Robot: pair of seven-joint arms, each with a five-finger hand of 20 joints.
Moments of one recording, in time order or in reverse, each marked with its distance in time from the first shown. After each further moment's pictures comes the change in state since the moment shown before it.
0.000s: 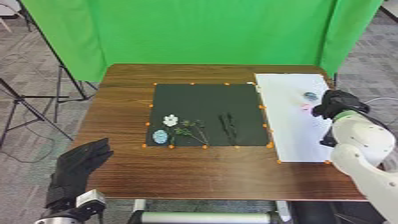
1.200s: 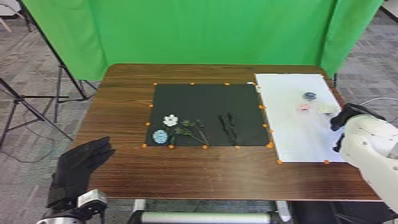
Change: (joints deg) left arm -1.1 1.2 1.9 0.4 -1.6 0.1 3.0; right arm 4.0 -0.5 -0.7 10.8 6.6 -3.3 5.8
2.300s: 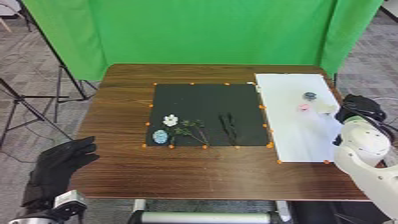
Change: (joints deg) left arm 8.6 -4.0 -14.6 -0.3 3.6 -8.9 -6.9; right arm 0.6 2.2 -6.3 1.3 -10.6 14.9 -1.8
